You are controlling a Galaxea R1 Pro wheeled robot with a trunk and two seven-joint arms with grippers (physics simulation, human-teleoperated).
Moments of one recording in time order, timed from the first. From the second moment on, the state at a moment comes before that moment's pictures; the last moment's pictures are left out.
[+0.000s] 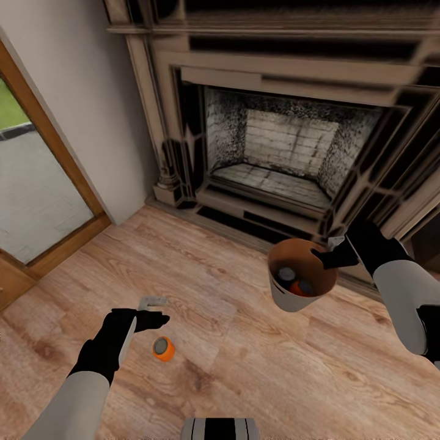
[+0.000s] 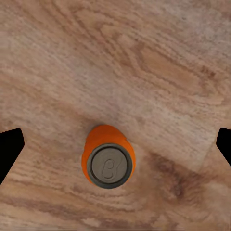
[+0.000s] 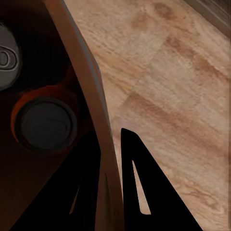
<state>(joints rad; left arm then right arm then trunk) -0.66 -0.03 0.17 -0.87 -0.23 0.70 -0.25 -1.28 -0.27 0.04 -0.46 0.47 1.04 0.62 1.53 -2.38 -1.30</state>
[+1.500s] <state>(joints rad) -0.65 -0.04 0.16 -0.88 -0.22 0.70 -0.22 -1.28 -0.27 0.10 -0.46 0.46 1.04 0.62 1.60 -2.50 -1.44</state>
